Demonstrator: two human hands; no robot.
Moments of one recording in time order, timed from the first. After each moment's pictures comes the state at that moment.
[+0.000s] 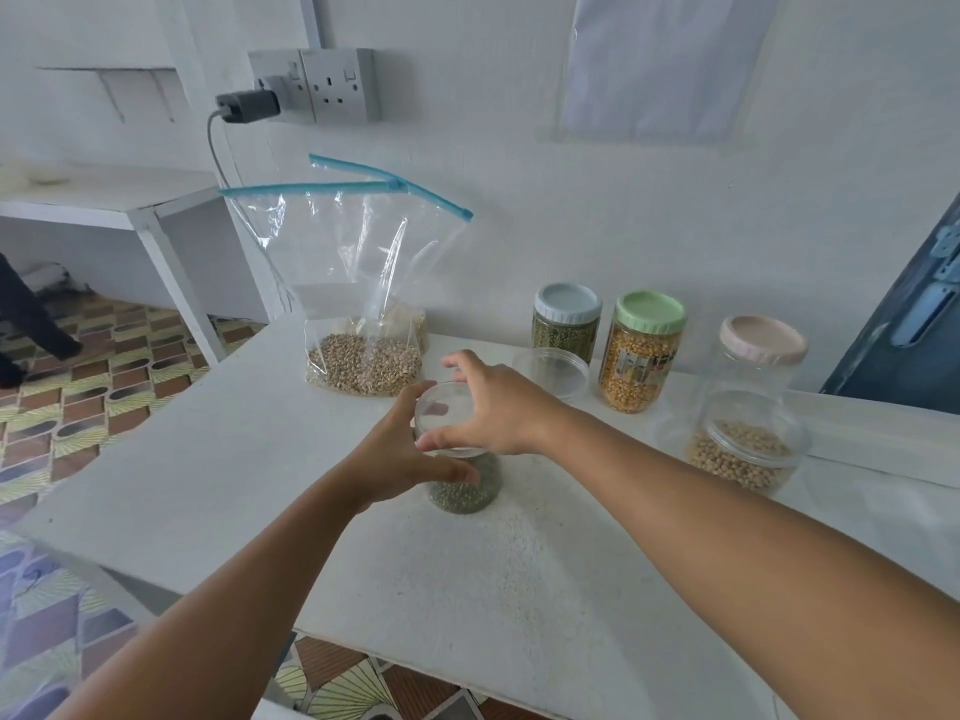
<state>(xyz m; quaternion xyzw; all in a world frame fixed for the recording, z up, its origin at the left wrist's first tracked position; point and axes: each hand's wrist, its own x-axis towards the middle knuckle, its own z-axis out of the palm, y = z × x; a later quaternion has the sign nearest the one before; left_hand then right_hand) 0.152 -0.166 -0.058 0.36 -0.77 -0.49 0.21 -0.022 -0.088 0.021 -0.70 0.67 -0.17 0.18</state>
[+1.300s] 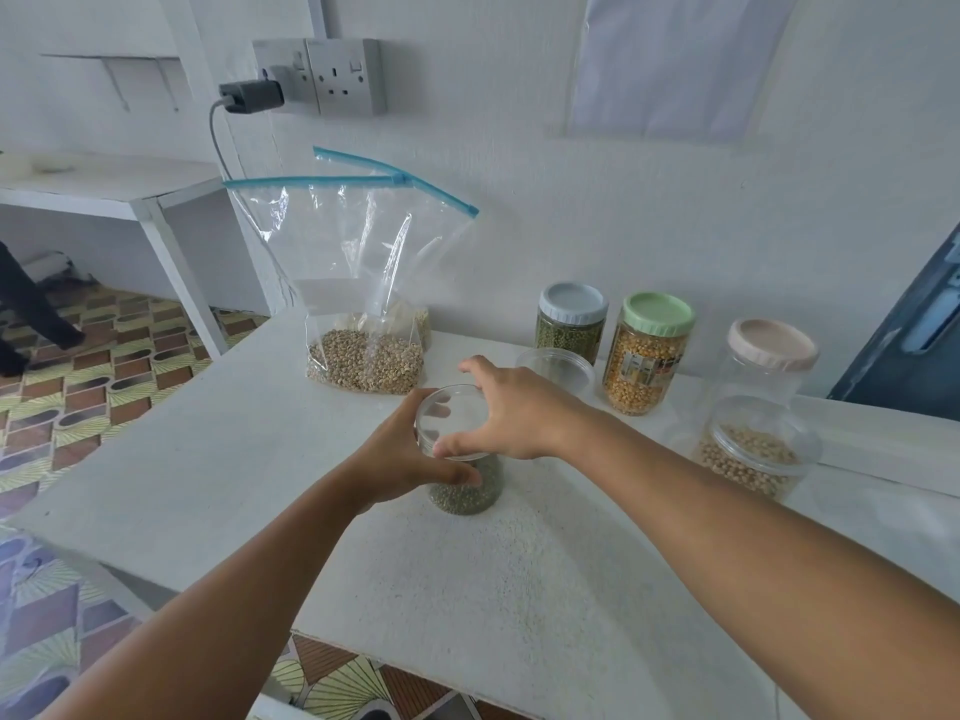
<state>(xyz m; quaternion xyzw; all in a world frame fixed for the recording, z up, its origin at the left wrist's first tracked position) 0.147 -0.166 -0.063 0.36 -0.77 -0.48 0.22 -0.034 -0.081 0.027 -0.70 0.68 -0.11 0.16</state>
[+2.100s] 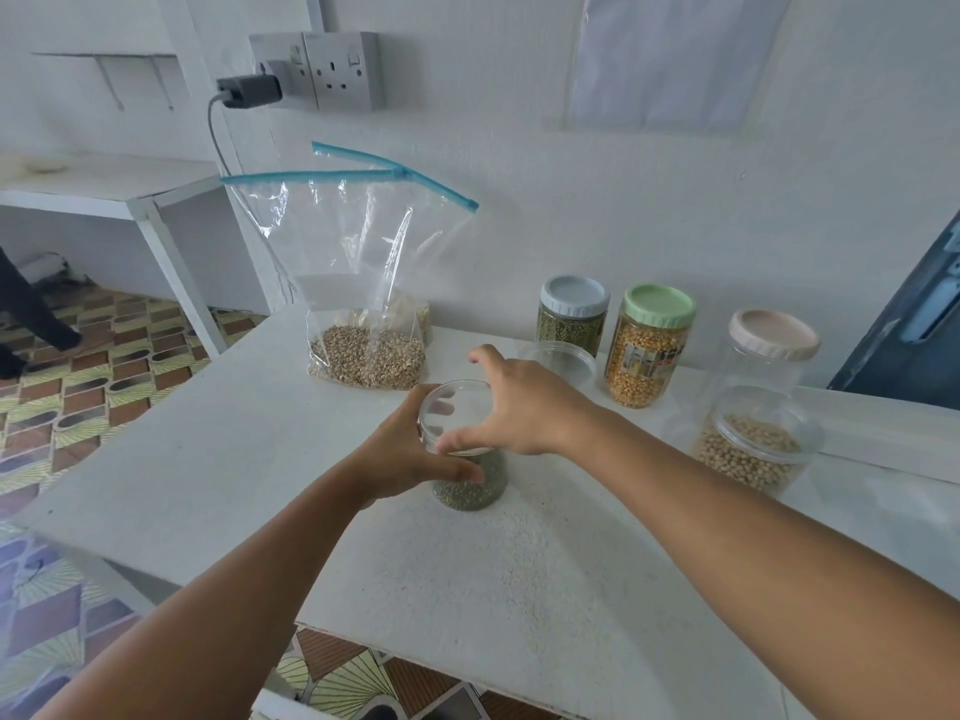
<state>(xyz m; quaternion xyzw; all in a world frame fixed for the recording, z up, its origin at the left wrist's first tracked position) 0.150 -0.168 -0.066 0.34 -0.77 -0.49 0.21 -0.029 -0.076 0.024 -0.69 0.70 -0.13 0.12</state>
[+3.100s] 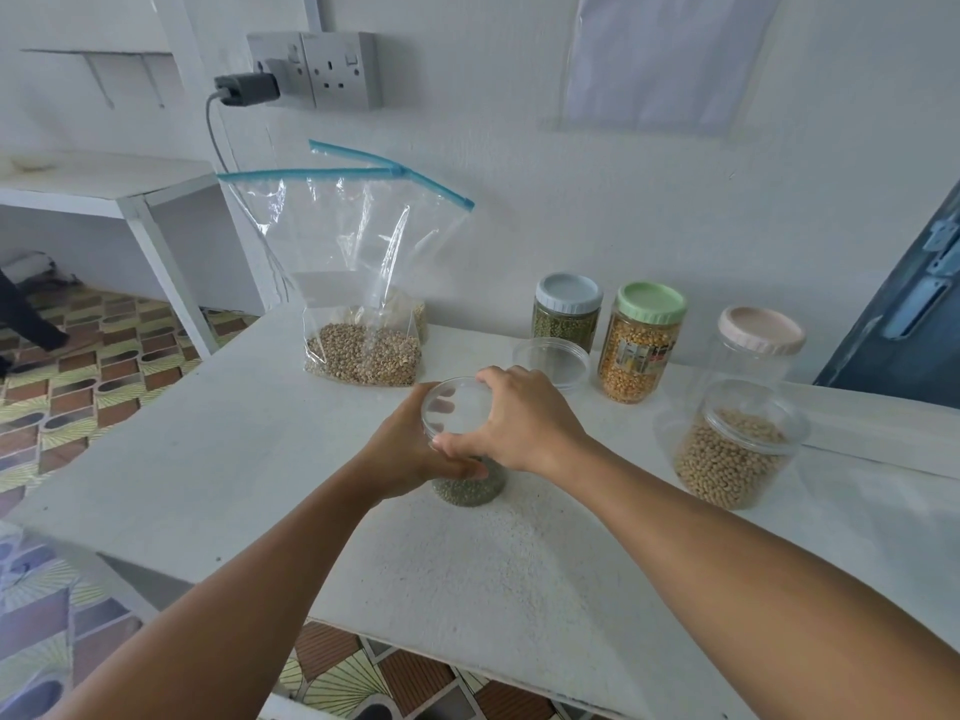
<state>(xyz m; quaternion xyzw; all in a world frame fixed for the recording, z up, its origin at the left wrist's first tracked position) 0.147 -0.155 -0.065 0.36 -0.78 -0.46 0.23 -0.015 -0.063 0.000 -0.63 0.75 -0.19 0.07</state>
